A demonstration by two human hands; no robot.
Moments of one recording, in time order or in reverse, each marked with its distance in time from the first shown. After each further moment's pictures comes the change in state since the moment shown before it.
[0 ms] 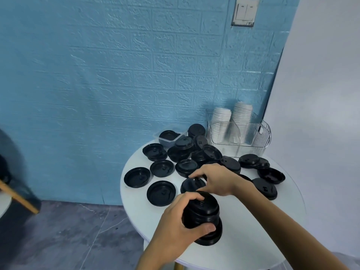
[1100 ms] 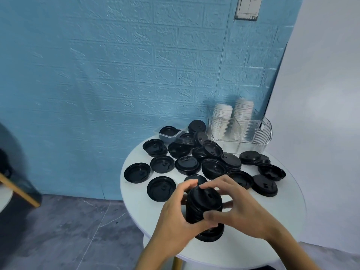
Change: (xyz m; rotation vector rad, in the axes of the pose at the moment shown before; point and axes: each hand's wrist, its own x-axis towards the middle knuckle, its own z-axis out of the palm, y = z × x) left_hand -0.004 0.010 0.001 -0.036 0.083 0.010; right_hand -0.100 -0.024 0.027 0.579 0.224 -0.008
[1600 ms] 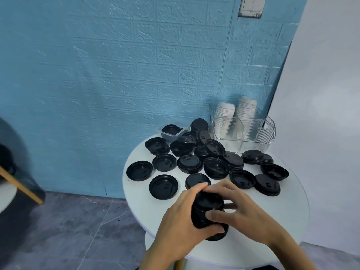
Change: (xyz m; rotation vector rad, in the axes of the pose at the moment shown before) left_hand -0.004 0.004 0.007 0.263 -0.021 0.087; right_hand -0.005 0.007 0.009 0.109 -0.017 0.032
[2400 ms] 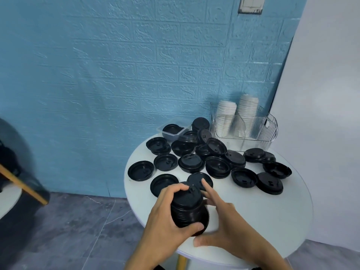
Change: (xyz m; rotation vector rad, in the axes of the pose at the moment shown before) left_hand -0.016 -0.018 -0.029 -0.075 0.083 -0.050; right_hand 0.000 0.019 0.042 -0.104 -0.074 0.003
